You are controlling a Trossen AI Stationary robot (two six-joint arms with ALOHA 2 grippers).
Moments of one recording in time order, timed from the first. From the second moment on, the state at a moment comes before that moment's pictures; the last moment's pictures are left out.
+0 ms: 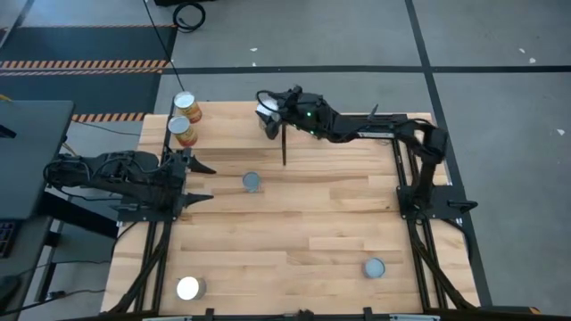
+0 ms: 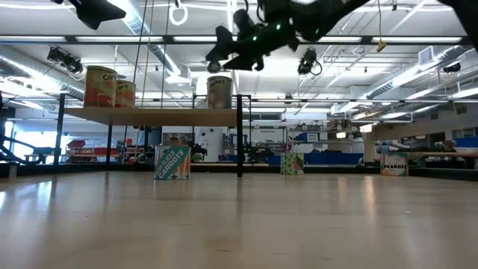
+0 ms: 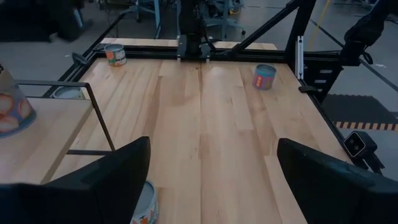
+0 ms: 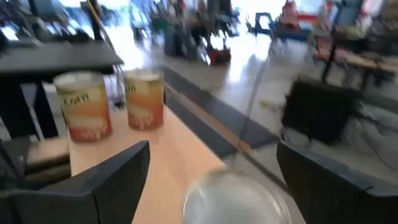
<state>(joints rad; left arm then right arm) -0.16 0.50 0.73 -0.55 -0.16 -0.09 -0.35 1.83 1.42 0.31 0.21 -0.04</state>
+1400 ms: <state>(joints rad) -0.16 0.50 0.73 -0.56 -0.13 -0.12 -0.18 1.80 1.47 0.05 0.45 -0.23</state>
